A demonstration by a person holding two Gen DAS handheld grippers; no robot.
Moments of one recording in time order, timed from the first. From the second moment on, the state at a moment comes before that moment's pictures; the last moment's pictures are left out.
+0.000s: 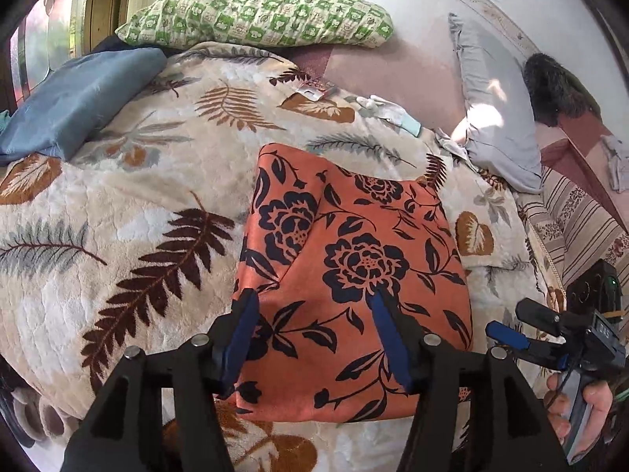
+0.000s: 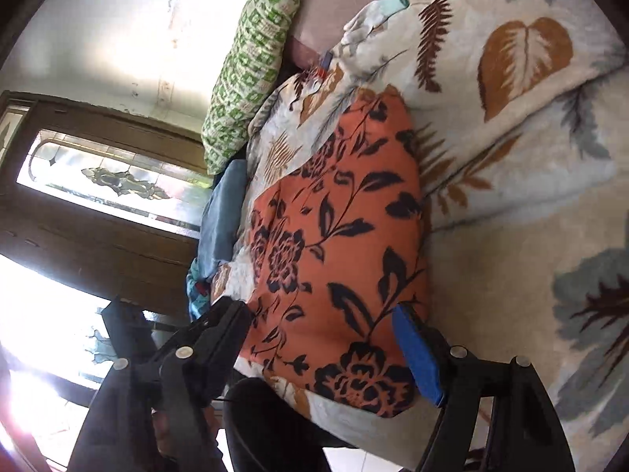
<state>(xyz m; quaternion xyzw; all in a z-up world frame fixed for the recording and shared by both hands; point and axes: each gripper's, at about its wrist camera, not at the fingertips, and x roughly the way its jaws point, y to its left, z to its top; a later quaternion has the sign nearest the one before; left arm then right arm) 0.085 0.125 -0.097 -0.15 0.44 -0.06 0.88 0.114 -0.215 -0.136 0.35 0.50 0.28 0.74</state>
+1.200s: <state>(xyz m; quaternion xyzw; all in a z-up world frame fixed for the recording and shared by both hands) 0.079 0.111 -0.152 -0.10 0.48 -0.05 0.87 0.119 -0.200 -0.189 0.35 0.56 0.28 0.69</state>
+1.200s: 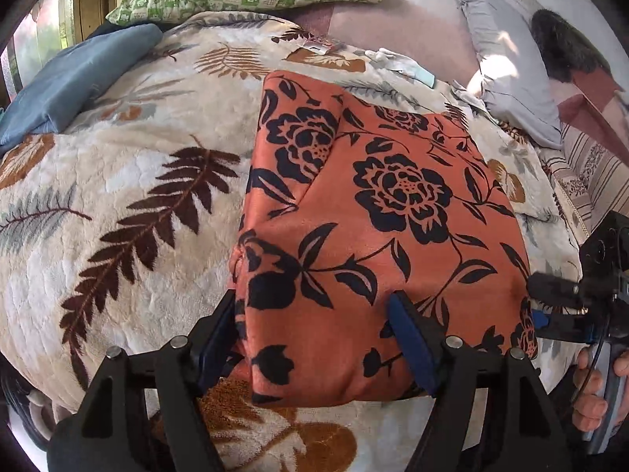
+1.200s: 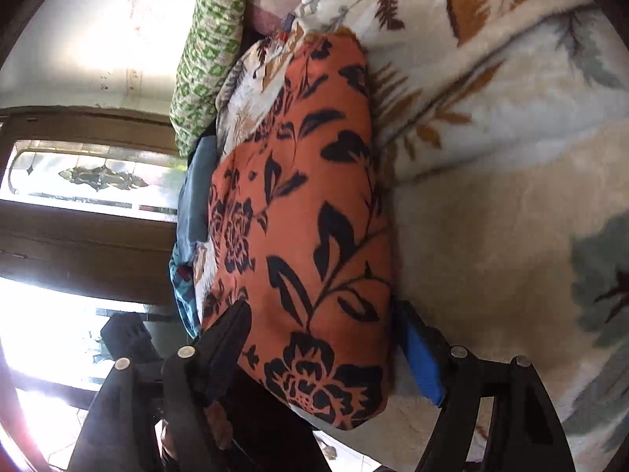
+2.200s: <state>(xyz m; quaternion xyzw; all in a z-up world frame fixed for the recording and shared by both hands) 0.101 0.215 -0.172 -0.43 0.50 -0.22 0.72 0.169 -0.120 -0.148 0.18 0.56 0.29 0.76</state>
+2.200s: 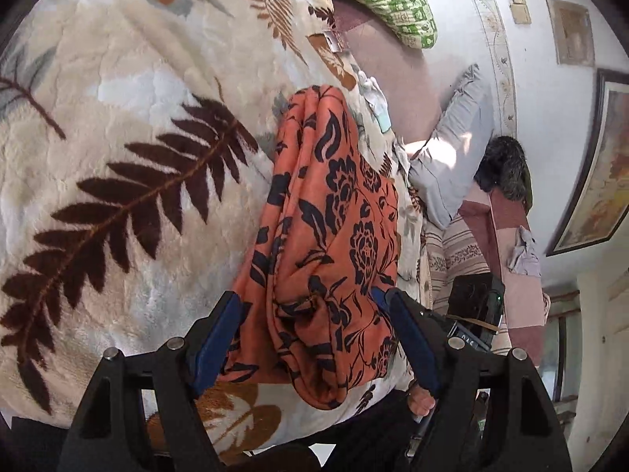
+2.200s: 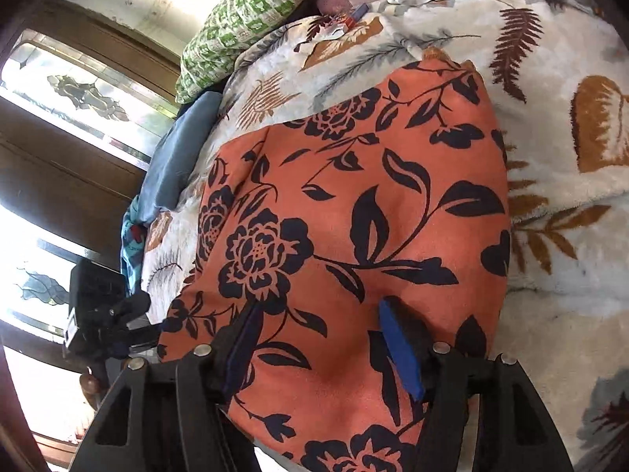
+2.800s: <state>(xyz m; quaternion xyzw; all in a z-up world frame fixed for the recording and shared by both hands) 0.101 0.189 -0.148 -0.29 0.52 -0.15 0.79 0.173 -0.113 -0.149 0.17 0.57 0.28 0.75</state>
